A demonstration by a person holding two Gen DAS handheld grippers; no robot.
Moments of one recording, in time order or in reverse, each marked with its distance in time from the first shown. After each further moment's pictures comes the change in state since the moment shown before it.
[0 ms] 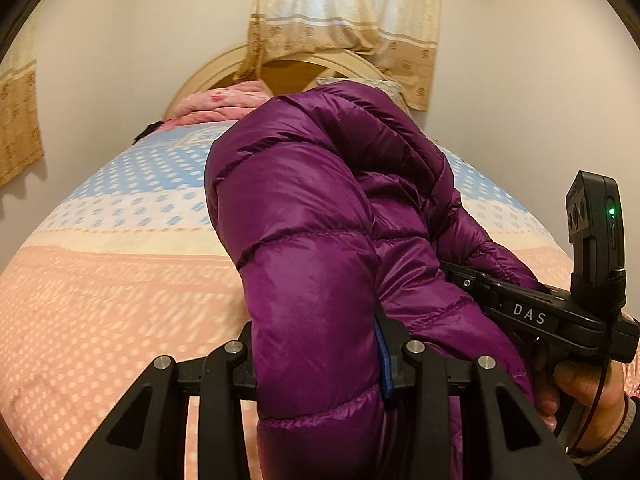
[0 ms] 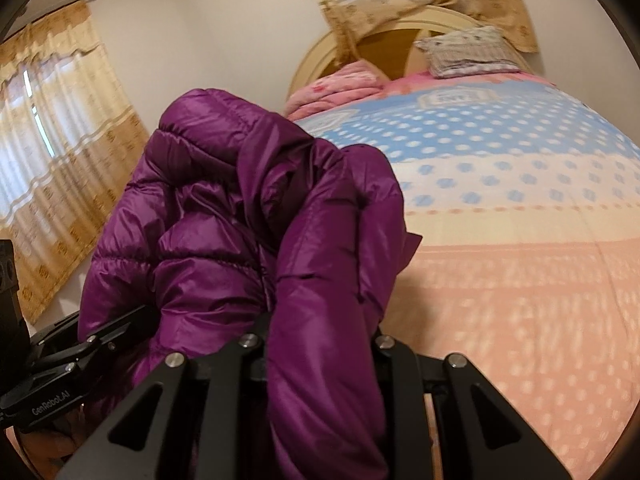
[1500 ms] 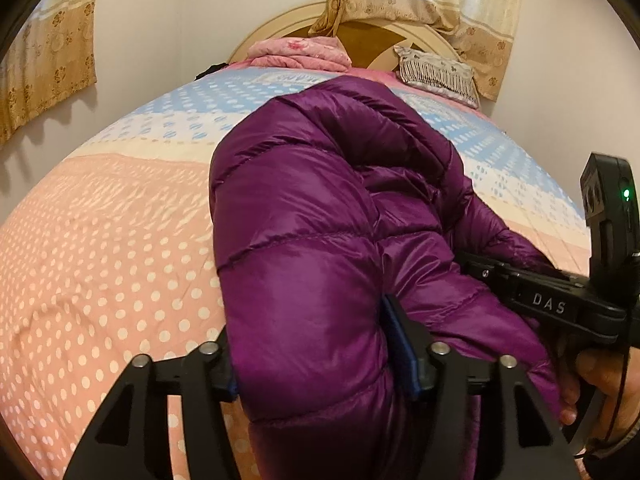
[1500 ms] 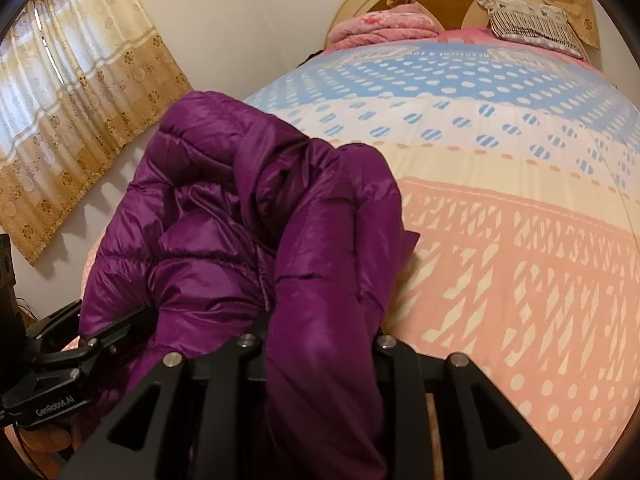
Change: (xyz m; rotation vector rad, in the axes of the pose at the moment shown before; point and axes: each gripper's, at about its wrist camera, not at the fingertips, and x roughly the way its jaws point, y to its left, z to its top) left arm 0.018 0.101 -0.060 -0.167 0.140 0.136; right arm 0.092 0.063 -0.025 -0.110 0.238 0.032
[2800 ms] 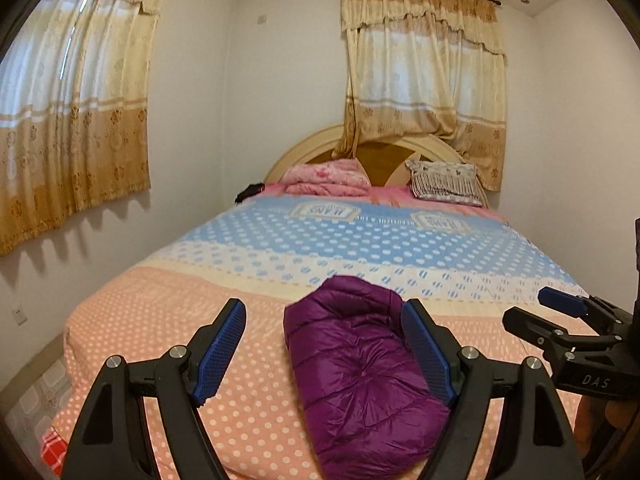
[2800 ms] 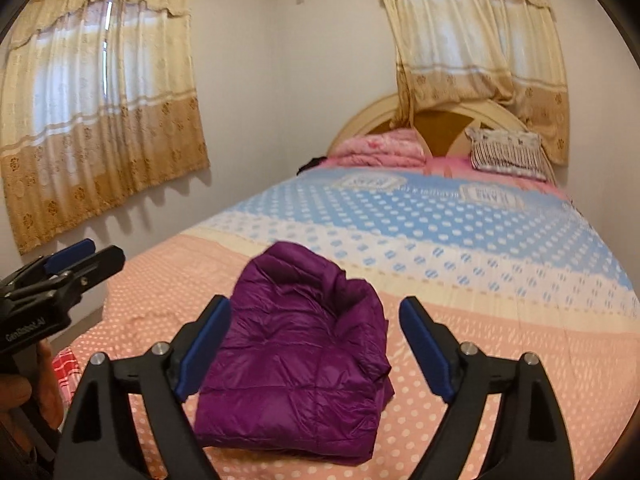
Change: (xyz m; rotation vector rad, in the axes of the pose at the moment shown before) left arm -0.228 -0.016 0.000 0.026 -0.440 0.116; right arm -0.206 0.113 -0.020 -0.181 -0.396 -0.150
